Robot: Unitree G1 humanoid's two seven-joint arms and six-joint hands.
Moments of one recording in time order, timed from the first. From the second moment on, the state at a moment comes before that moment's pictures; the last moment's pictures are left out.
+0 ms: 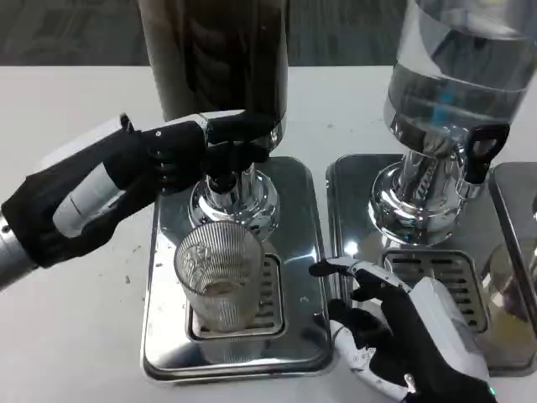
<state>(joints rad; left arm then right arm) -0.23 0.54 0.19 0.14 -0.46 -0.21 -1.10 0.33 -0.21 0.26 -0.04 -0.58 -0.40 -0.20</state>
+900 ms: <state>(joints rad) -0.20 0.56 0.15 0.12 -0.40 -0.36 -1.07 0.32 -0.22 0.25 -0.04 -0.58 -0.40 -0.18</state>
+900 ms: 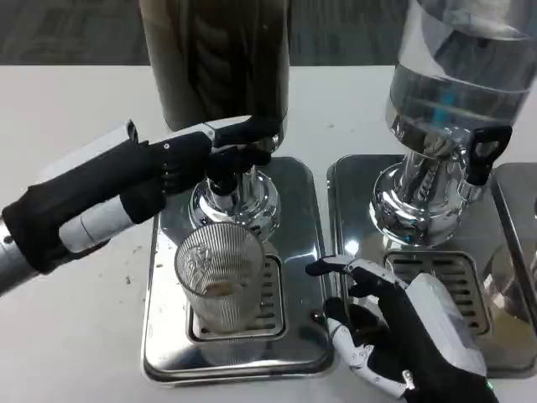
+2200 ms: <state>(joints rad) -0.16 0.63 0.09 0.11 -0.30 -0.57 -0.93 0.29 -0.25 0.24 -0.04 -0.32 -0.46 -0.02</state>
